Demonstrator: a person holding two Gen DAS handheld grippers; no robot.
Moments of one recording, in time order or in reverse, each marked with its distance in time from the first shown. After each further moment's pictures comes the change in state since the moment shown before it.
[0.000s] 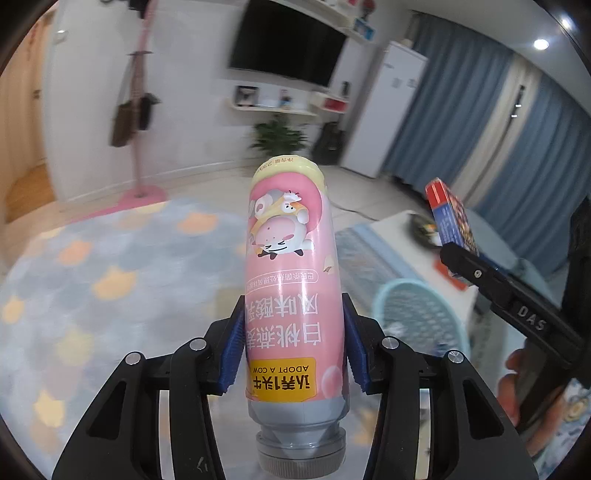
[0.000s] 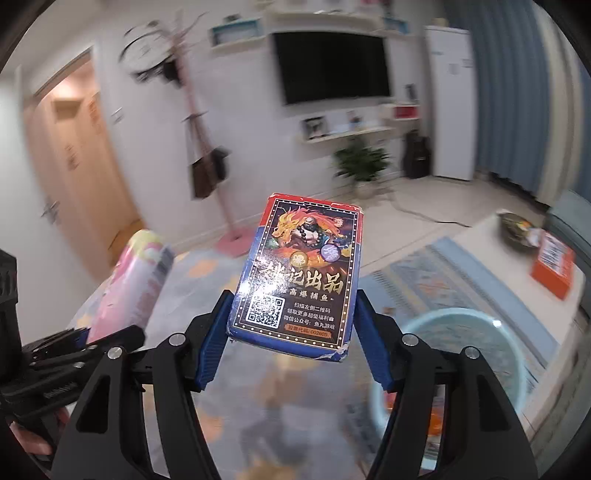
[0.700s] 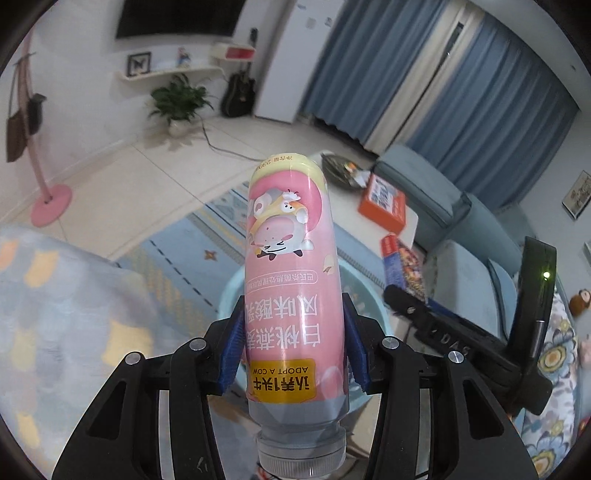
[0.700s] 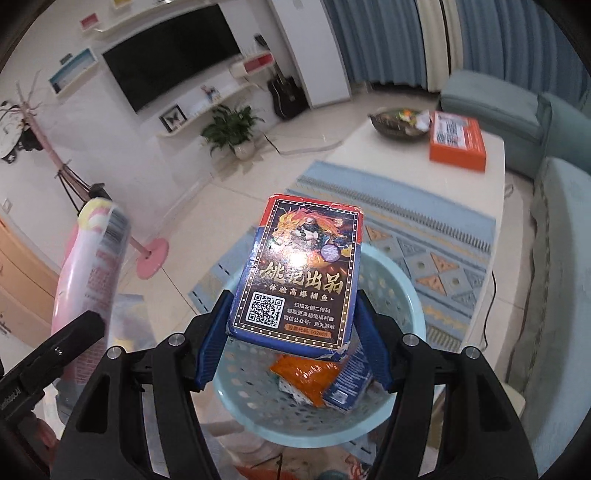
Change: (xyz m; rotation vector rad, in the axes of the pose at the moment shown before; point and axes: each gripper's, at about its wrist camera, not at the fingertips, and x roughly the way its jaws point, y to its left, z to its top) left arm 0.146 -0.163 0.005 0.175 0.224 -0.227; right arm 0.014 -0.216 -0.056 0.441 0.174 -0.261
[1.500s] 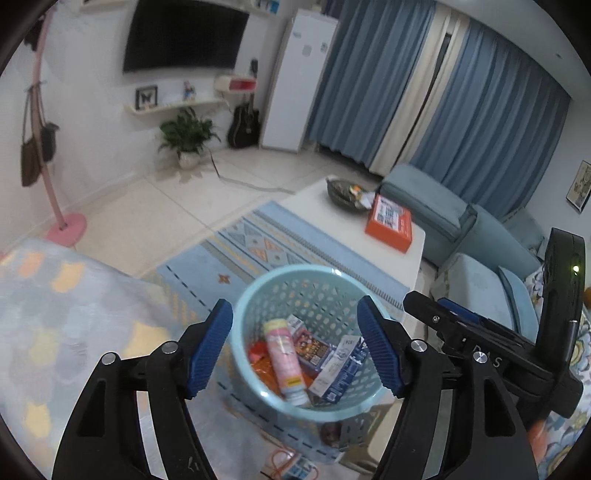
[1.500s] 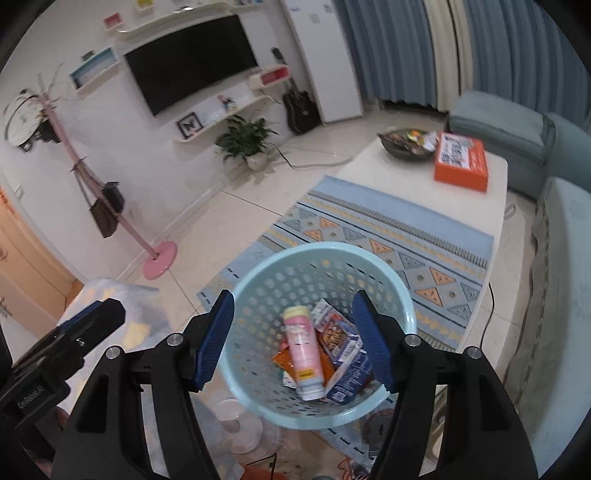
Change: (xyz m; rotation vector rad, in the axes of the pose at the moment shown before) left arm -0.057 -0.017 -0.028 0.055 -0.157 0.072; right arm -0.056 0.024 -0.023 -0.086 -0.090 0.038
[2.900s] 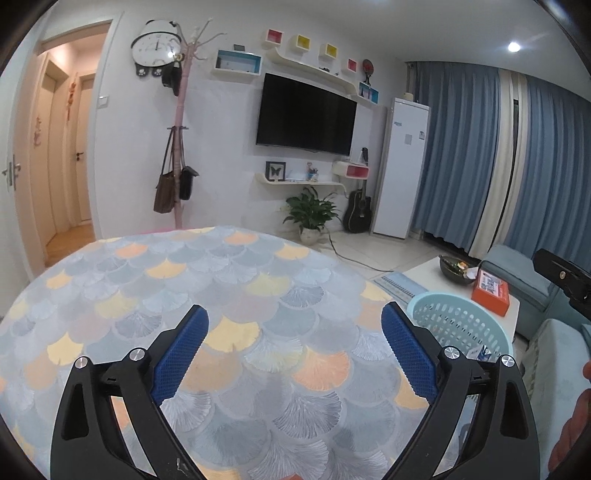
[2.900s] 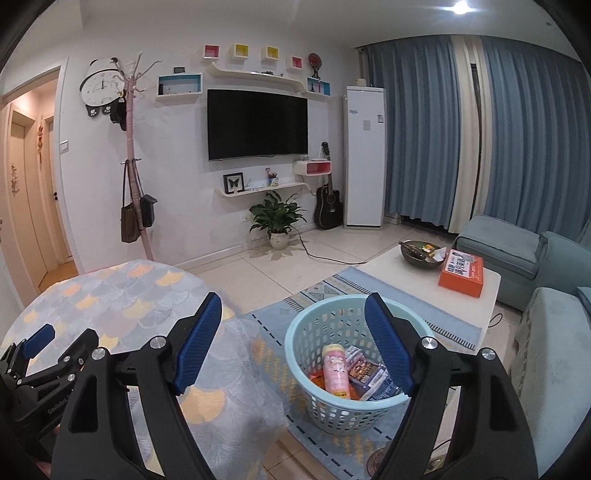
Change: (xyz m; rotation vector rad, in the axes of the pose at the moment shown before) left arm -0.134 0.101 -0.142 -0.110 -0.377 0.422; right arm -0.088 0.127 -0.123 -0.292 -0.392 -0.042
